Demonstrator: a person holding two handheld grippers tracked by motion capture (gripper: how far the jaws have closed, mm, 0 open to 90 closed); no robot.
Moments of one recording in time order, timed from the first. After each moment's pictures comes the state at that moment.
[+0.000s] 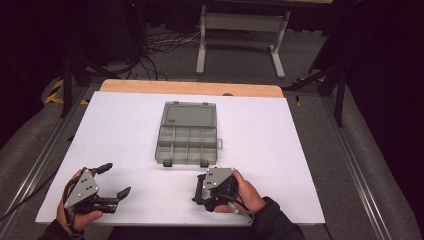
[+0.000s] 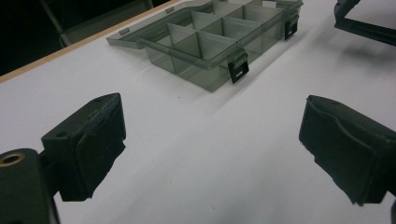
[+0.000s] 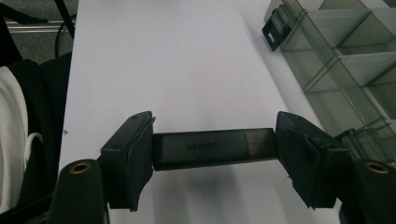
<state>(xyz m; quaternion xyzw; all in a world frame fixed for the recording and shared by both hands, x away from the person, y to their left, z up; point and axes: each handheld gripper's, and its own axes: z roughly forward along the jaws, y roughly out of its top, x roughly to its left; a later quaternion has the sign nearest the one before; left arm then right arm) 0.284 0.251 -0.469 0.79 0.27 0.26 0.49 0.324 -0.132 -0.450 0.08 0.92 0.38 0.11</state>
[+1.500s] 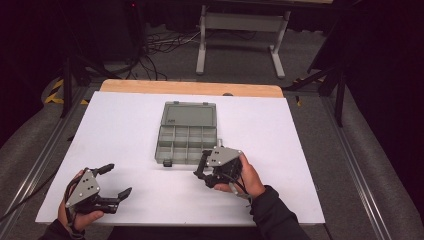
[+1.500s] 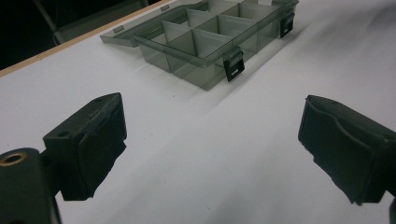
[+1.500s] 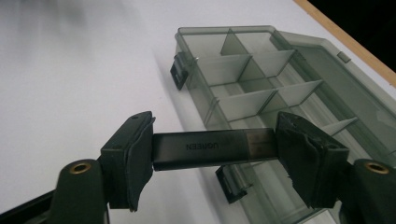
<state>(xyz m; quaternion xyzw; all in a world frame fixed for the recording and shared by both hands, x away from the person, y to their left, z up) 0.285 0.250 -0.471 0.79 0.27 0.25 0.49 0.361 -0.138 -0.421 0.12 0.88 0.41 0.20</state>
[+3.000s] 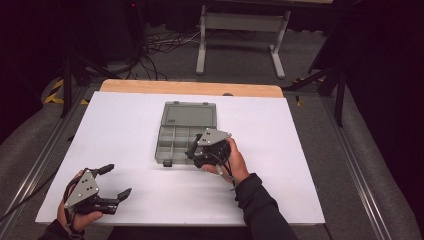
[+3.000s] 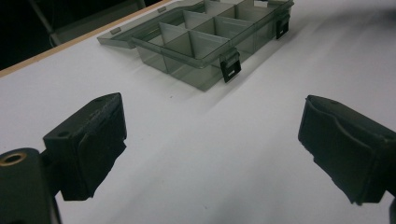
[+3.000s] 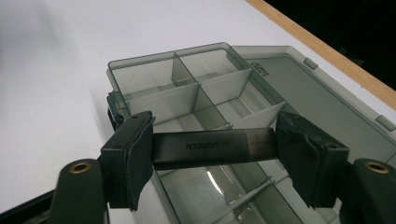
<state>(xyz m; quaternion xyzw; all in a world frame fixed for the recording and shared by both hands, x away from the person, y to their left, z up) 0.284 0.251 -0.471 0.79 0.26 0.25 0.50 0.408 -0.112 -0.426 0.19 0.86 0.43 0.21</state>
